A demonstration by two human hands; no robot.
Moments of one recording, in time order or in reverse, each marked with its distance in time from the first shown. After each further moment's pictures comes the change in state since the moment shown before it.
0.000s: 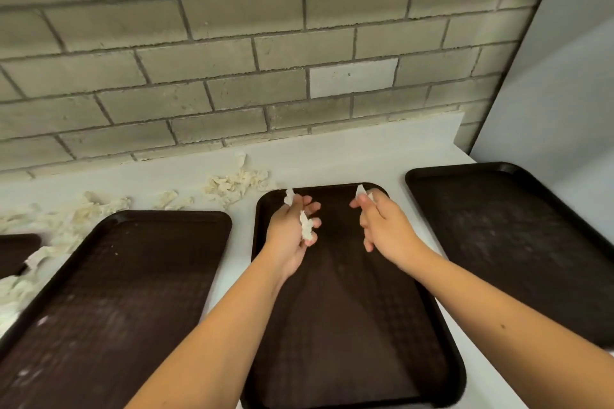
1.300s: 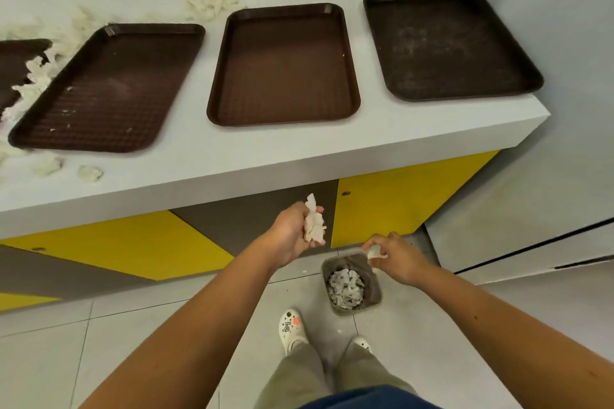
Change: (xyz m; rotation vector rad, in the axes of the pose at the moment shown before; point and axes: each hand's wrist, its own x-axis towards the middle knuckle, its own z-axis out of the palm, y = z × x) left_hand -0.313 -0.274 -0.034 0.190 0.029 -0.503; right_hand -0.423 0.194 -0.081 -0.615 -0.576 0.393
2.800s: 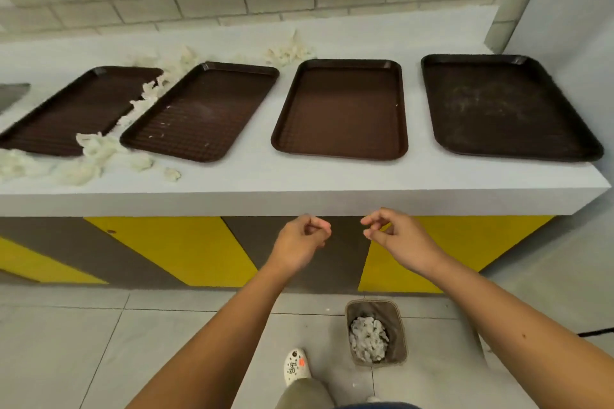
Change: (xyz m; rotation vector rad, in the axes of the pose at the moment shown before) left_hand -0.060 0.012 -0.033 0.499 0.322 0.555; right_hand -0.004 -0.107 -0.069 0.280 0.236 -0.395
